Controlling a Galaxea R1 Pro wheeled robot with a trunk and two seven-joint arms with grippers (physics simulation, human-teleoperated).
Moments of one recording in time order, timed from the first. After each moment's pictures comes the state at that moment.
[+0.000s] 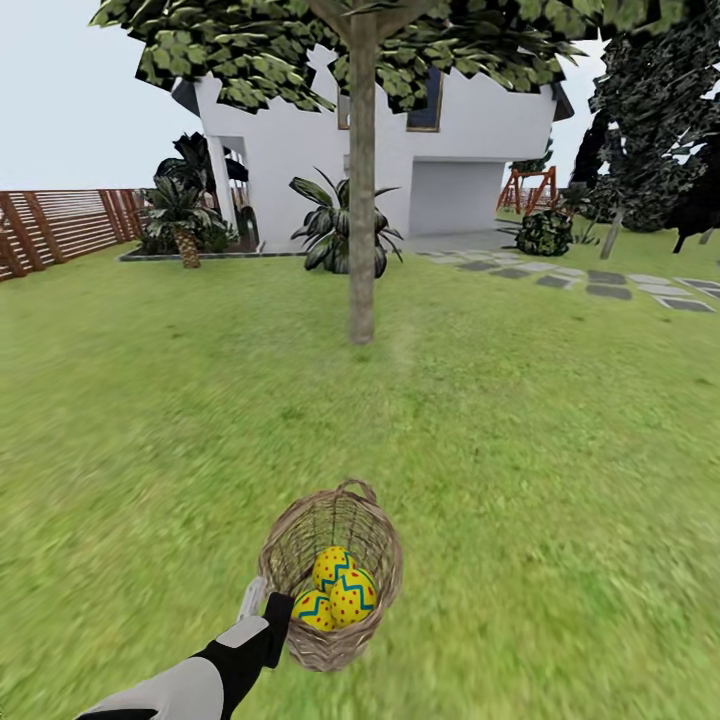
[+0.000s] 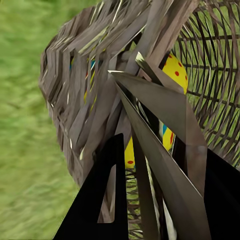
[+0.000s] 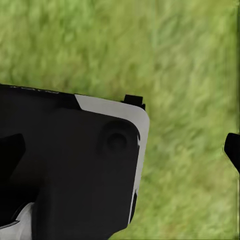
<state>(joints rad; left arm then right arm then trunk) -0.68 -0.13 0.06 -0.07 1.27 -0.08 0.07 -0.30 -0.14 -0.28 0.03 0.37 -0.09 0.26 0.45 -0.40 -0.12</state>
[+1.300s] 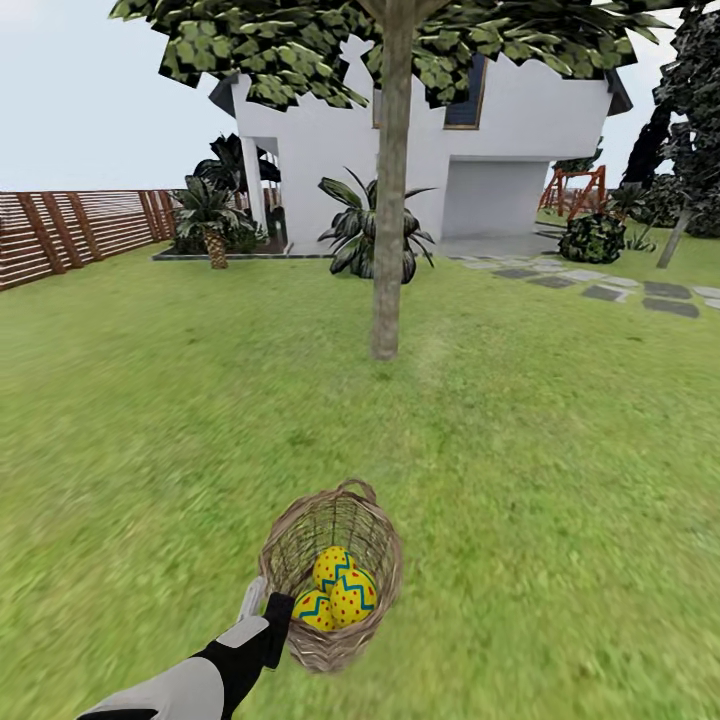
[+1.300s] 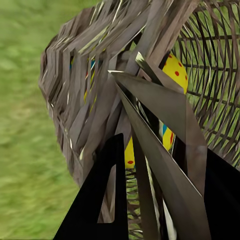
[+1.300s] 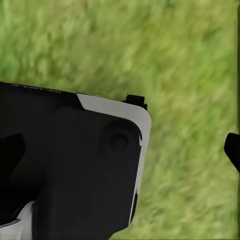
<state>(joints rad) -0.68 -0.14 0.07 -0.07 1.27 -0.08 0.07 -0.30 -0.13 -0.28 0.03 0.38 -0.09 0.26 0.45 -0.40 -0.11</state>
